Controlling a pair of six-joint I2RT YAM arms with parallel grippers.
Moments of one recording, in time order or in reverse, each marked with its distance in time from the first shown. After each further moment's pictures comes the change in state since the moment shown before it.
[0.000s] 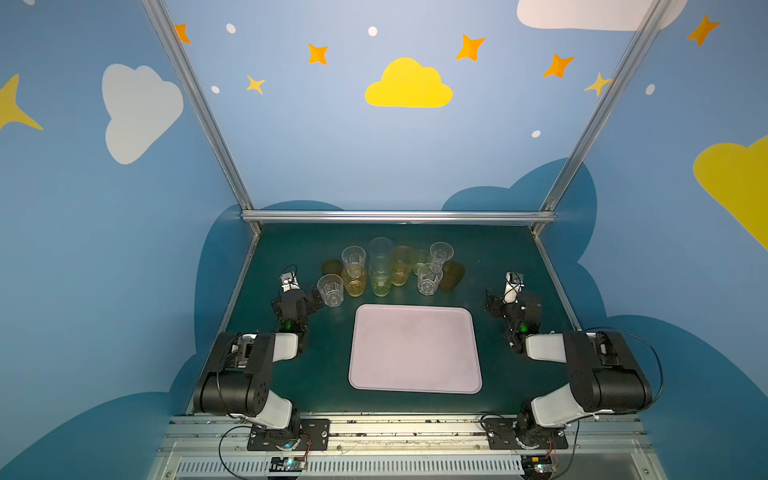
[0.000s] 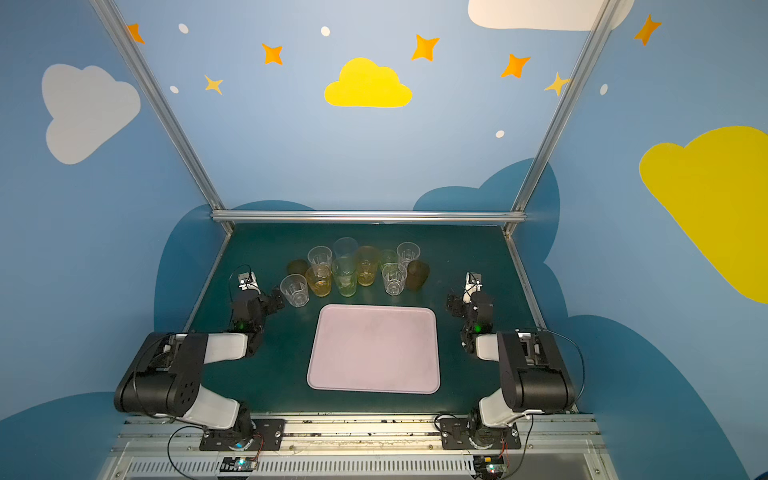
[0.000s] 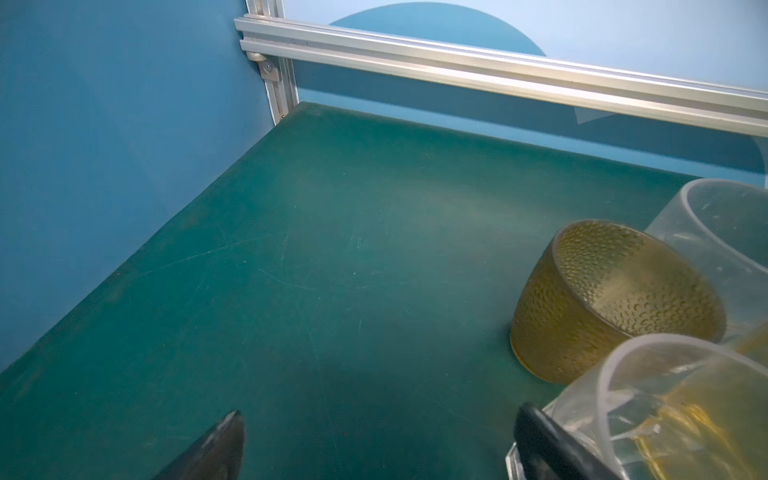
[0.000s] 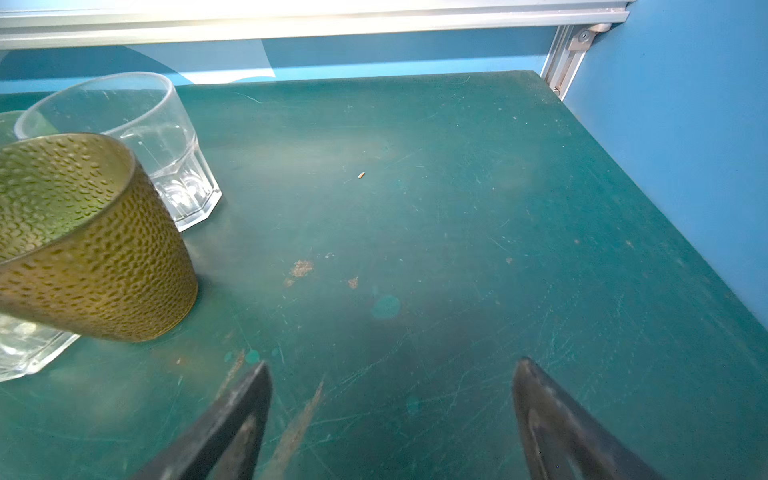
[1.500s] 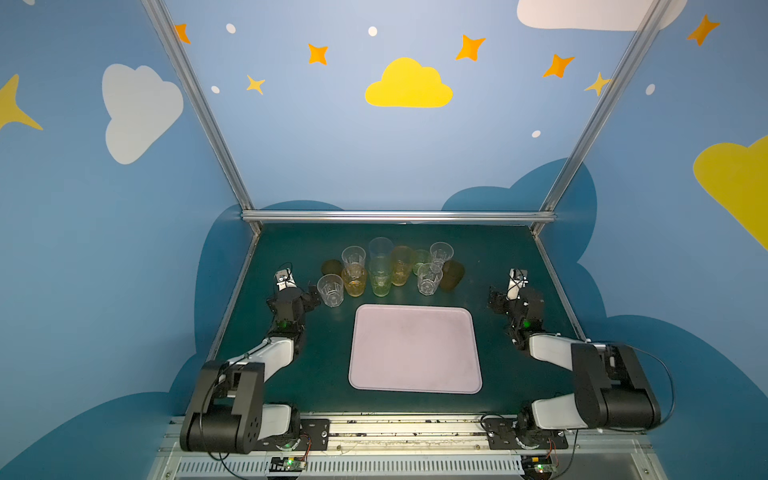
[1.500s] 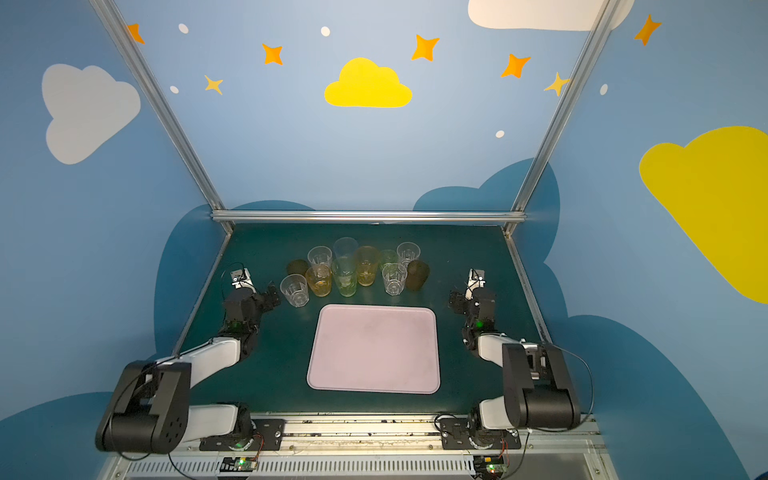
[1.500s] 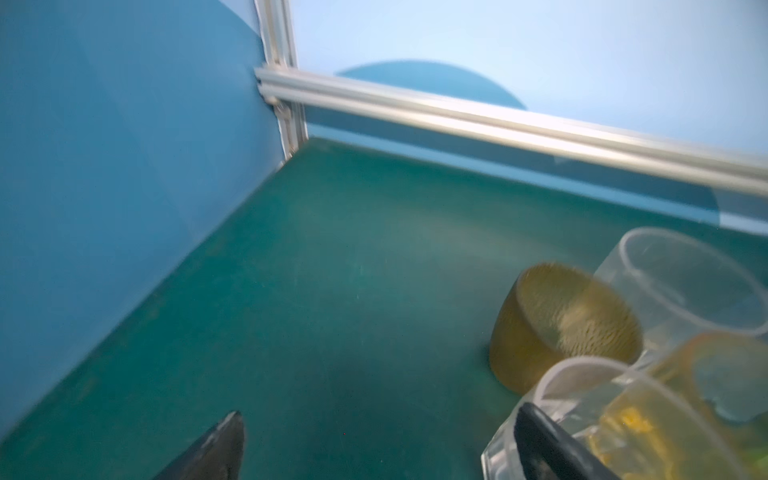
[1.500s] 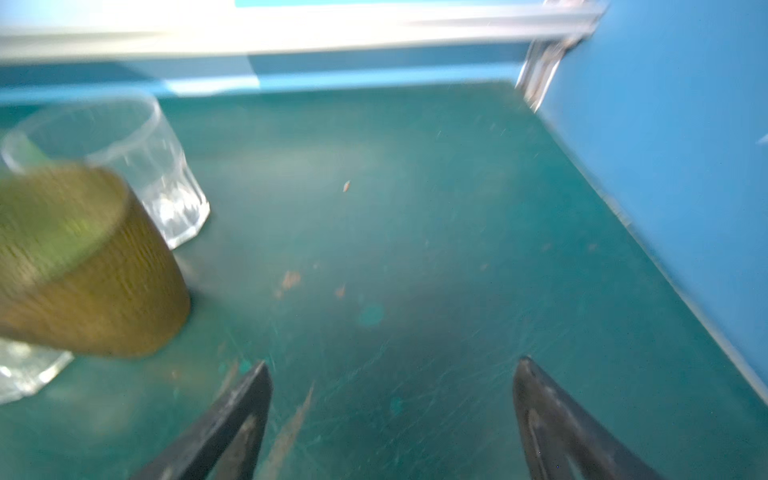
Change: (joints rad) left arm -0.023 -0.232 0.019 -0.205 -0.040 -0.021; right arm 0.011 -0.144 0.043 -0.169 0.074 0.010
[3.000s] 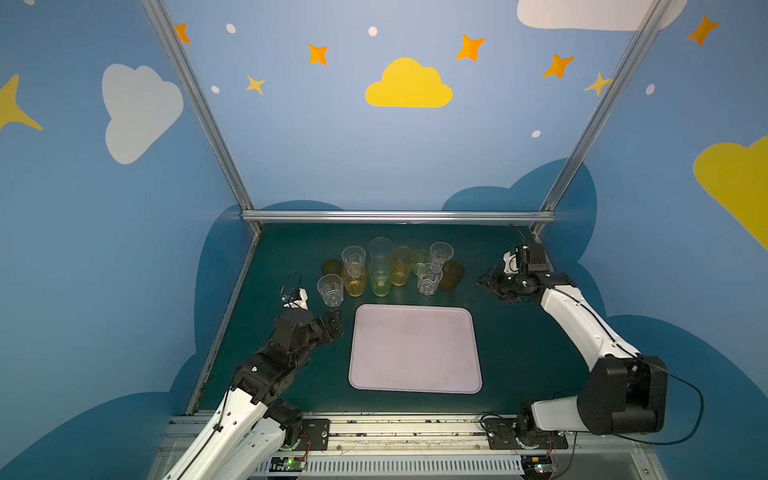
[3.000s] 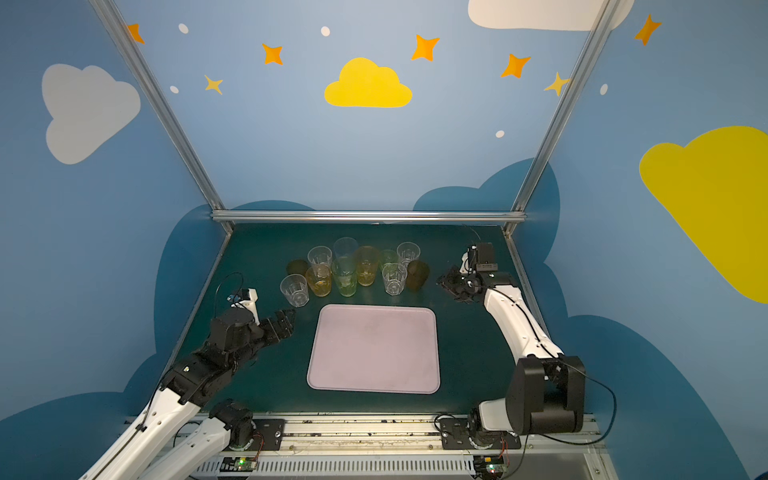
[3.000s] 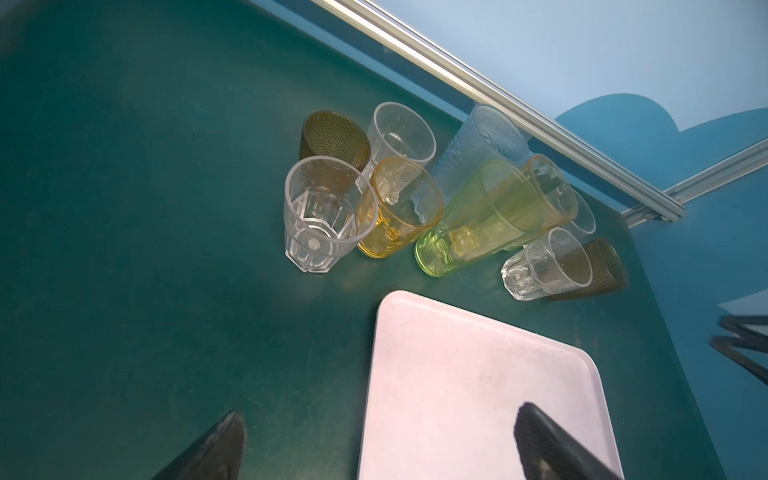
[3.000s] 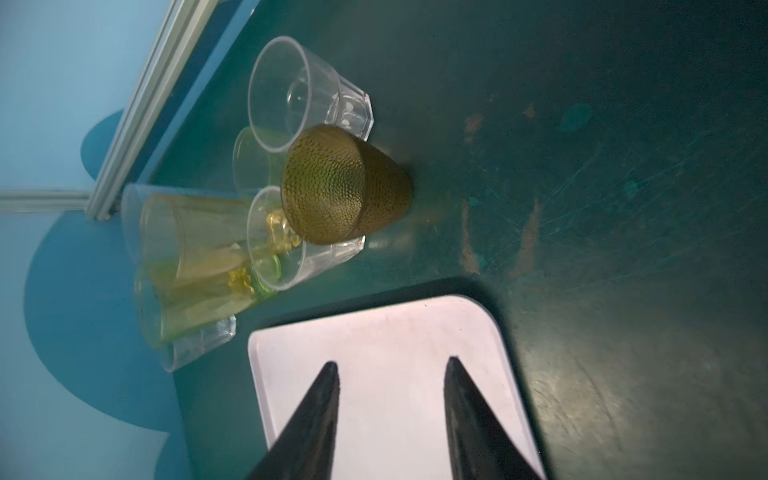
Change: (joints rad) left arm -0.404 -0.662 0.201 -1.077 0.138 -0.457; right arm 0.048 0.057 0.683 -1.192 -0.447 0.628
